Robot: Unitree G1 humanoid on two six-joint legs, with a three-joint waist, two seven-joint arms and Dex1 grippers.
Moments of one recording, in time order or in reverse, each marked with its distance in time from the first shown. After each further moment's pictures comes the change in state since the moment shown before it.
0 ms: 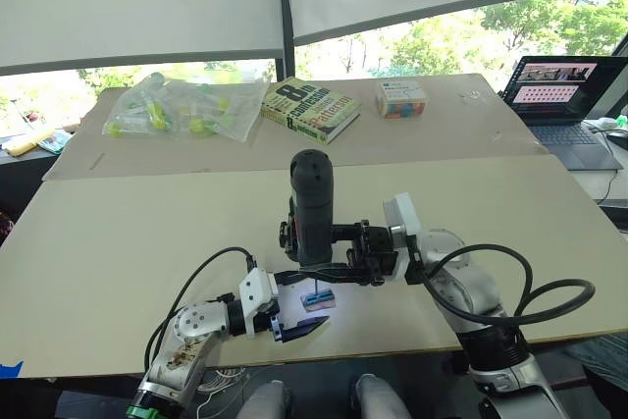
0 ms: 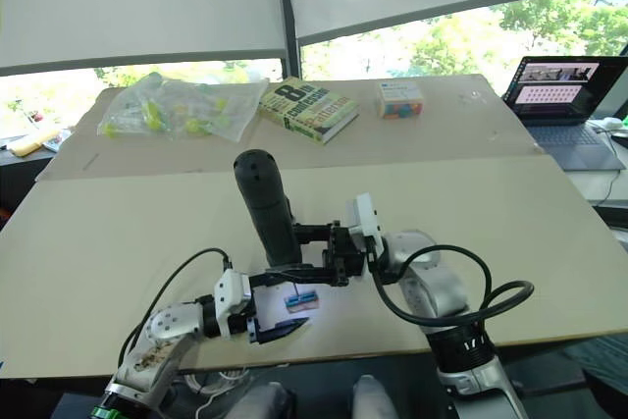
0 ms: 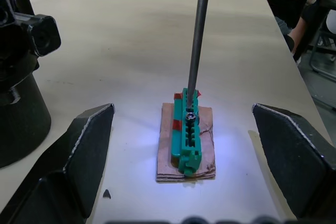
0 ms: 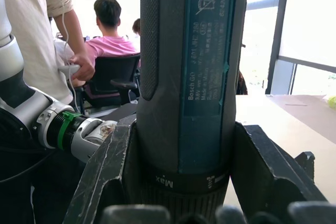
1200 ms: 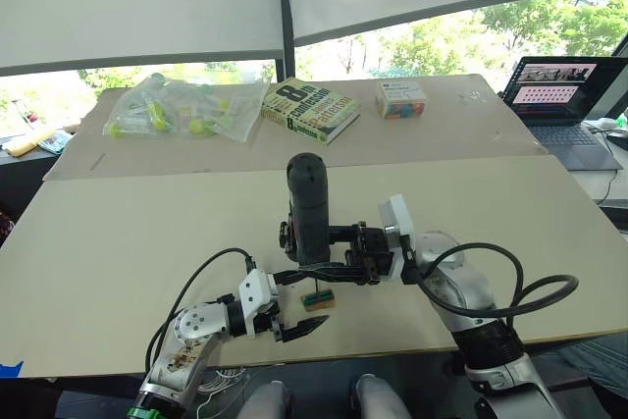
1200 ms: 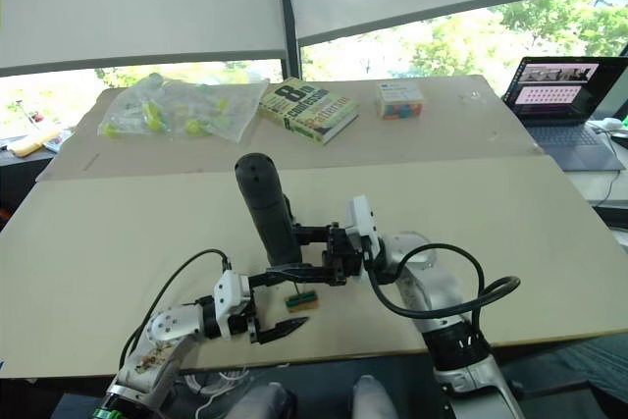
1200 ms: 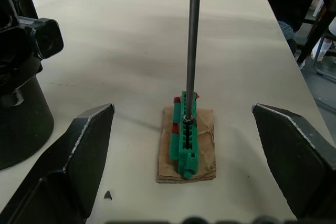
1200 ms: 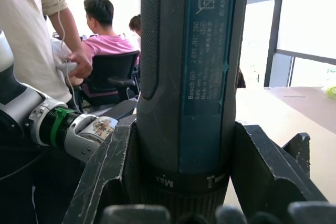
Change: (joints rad) left arm 0.001 -0.003 -0.001 0.014 -0.002 -0.023 0.001; right arm -0.007 0.019 0.000 0.053 -0.029 -0.019 0.014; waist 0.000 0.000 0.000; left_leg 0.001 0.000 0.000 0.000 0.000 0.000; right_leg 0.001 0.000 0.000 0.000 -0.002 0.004
